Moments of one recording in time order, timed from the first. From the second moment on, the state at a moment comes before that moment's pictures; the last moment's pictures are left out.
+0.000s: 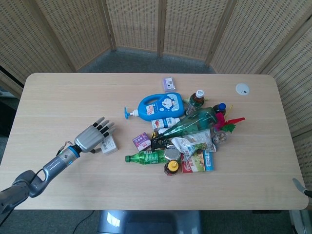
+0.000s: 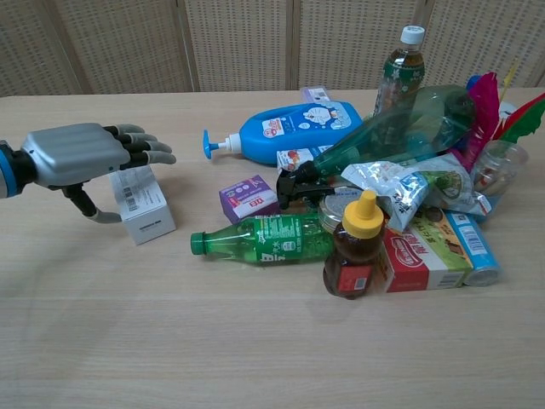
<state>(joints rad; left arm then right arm) -0.76 -1.64 0.10 -0.82 1.69 0.98 -0.02 -0.09 -0.89 0.10 -1.86 -1.34 1.61 -0.07</state>
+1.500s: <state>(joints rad) -0.69 -1.32 -0.16 -1.40 1.48 1.20 -0.28 -0.04 -0.99 0.10 -1.75 -1.35 1.51 0.00</state>
